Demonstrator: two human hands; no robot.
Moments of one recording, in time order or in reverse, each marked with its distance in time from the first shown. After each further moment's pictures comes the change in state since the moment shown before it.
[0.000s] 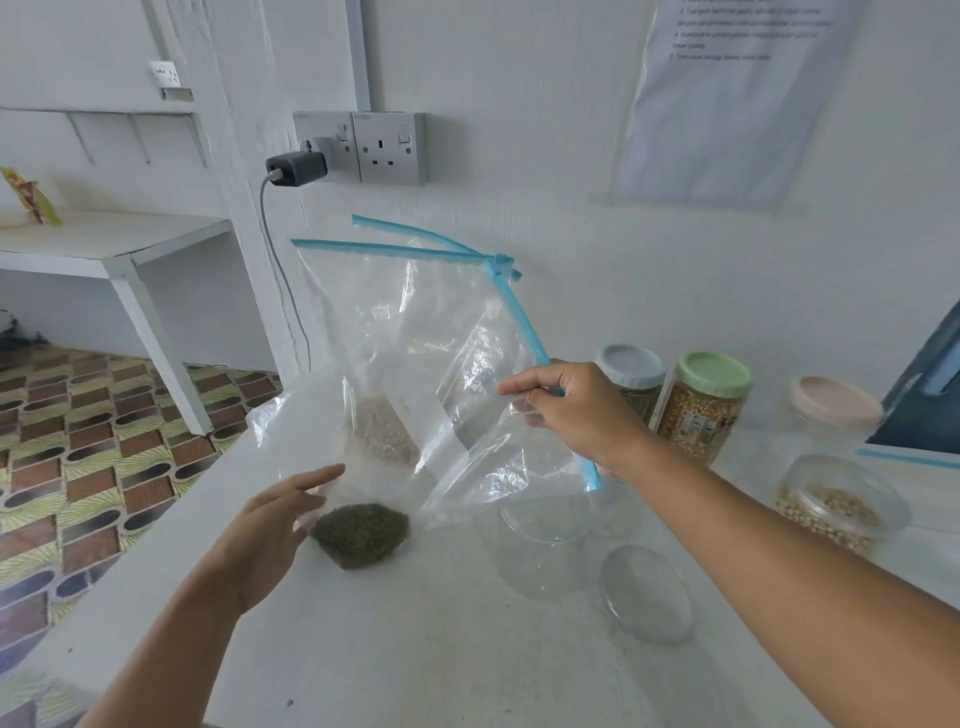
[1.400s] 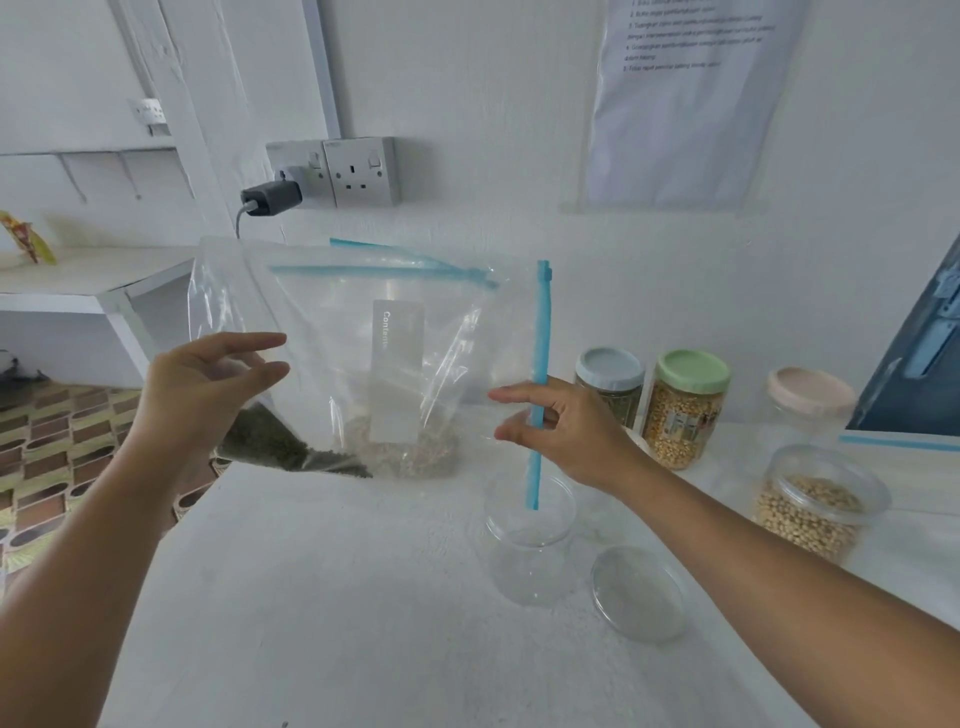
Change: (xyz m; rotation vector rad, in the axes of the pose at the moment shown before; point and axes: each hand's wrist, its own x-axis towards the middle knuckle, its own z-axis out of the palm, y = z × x) left_hand -0.014 0.154 0.045 0.395 0.169 0.626; right_hand -0.018 0.015 -0.019 -0.126 -0.075 -0.190
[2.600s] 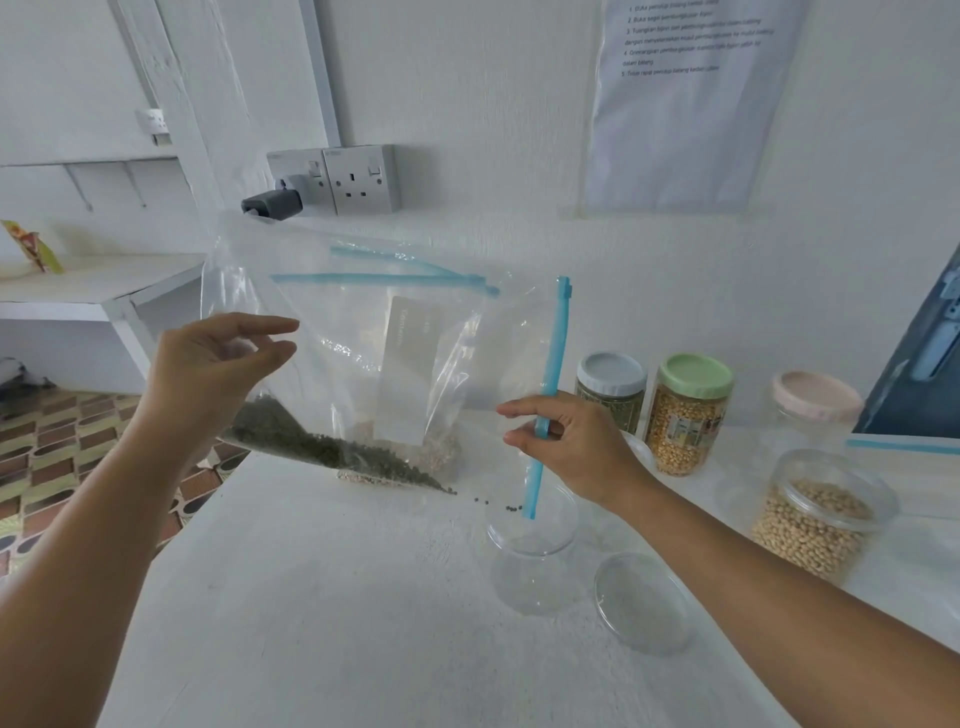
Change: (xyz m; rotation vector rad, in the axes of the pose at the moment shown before) left_hand 0.014 0.020 0.009 0.077 -0.046 0.128; right_hand -0.003 0.014 0.005 -0.018 0.106 -0.051
